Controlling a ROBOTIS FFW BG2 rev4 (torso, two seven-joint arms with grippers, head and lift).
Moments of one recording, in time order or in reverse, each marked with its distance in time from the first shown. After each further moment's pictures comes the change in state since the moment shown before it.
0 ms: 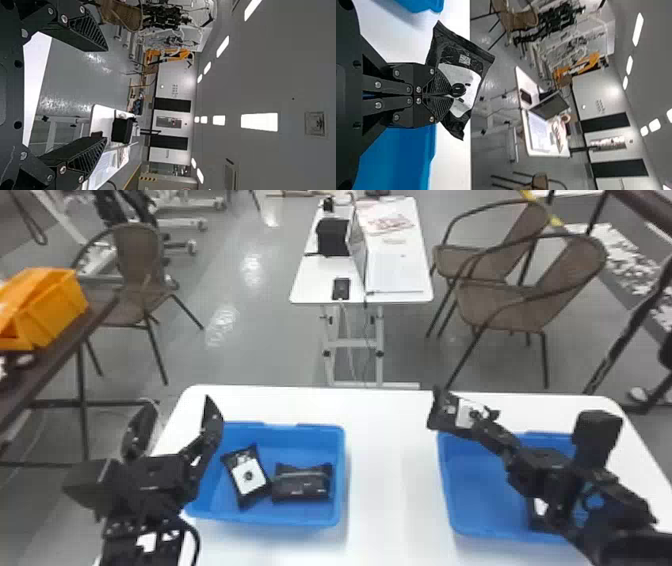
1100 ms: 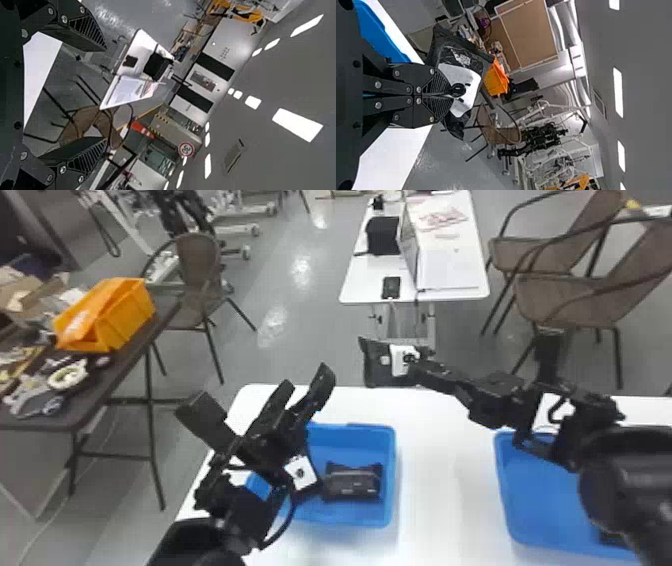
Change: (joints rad) left arm -0.128 0.084 -0.114 -0.109 0.513 0.420 -0.044; right arm -0.339 0.002 0.289 0.174 -0.113 0.023 0.291
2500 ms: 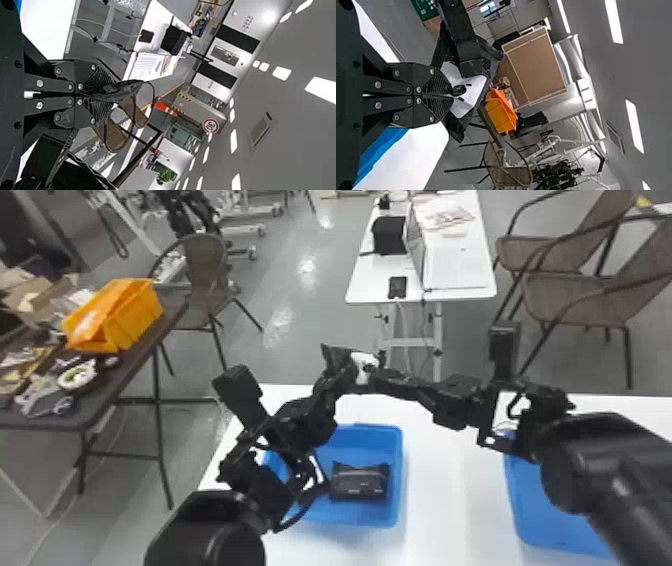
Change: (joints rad) left arm -0.070 -0.009 -0.019 -0.034 -0.094 0.183 -0.053; right arm -0.116 0.020 0.157 0.168 -0.091 -0.040 0.055
